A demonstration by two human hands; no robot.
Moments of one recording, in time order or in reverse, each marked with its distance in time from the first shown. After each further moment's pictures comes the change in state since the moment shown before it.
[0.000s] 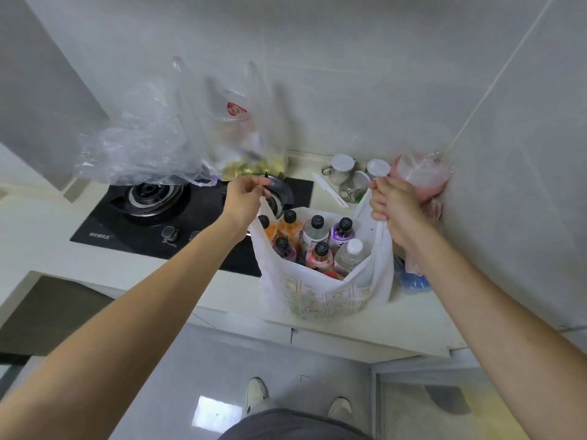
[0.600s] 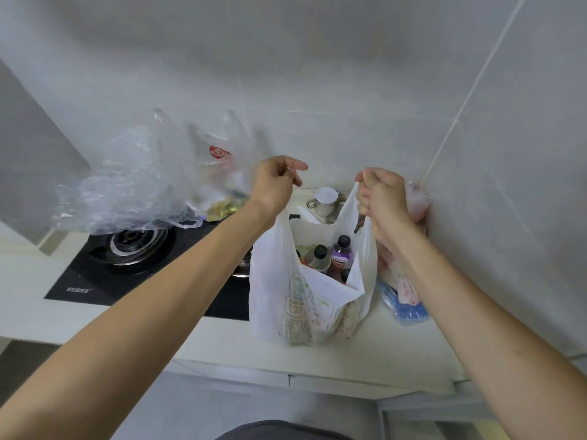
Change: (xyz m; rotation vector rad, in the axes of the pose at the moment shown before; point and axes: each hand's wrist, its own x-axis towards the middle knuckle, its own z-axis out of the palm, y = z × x) left_hand 0.031 0.107 0.069 -0.009 -0.170 0.245; right_hand 0.017 -0.069 0.026 0.064 0.138 -0.202
